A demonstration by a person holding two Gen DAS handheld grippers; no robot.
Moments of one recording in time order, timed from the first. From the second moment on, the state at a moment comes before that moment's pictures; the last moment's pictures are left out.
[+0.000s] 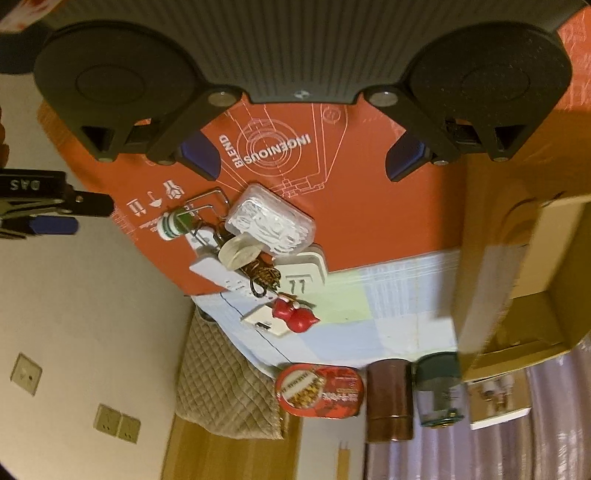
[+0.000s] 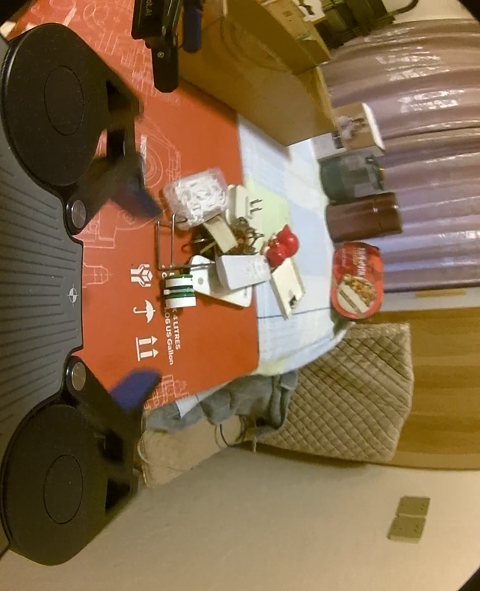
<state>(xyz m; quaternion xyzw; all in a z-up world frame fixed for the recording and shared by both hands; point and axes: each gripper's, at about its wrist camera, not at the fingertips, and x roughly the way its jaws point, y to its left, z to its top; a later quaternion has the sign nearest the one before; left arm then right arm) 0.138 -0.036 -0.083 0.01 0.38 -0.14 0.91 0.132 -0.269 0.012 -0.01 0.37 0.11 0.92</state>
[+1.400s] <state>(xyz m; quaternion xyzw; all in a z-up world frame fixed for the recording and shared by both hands) 0.234 -0.064 -0.131 -0.01 0.40 -0.16 0.90 0.207 -0.237 -0.054 -0.07 0.40 0.21 0.89</state>
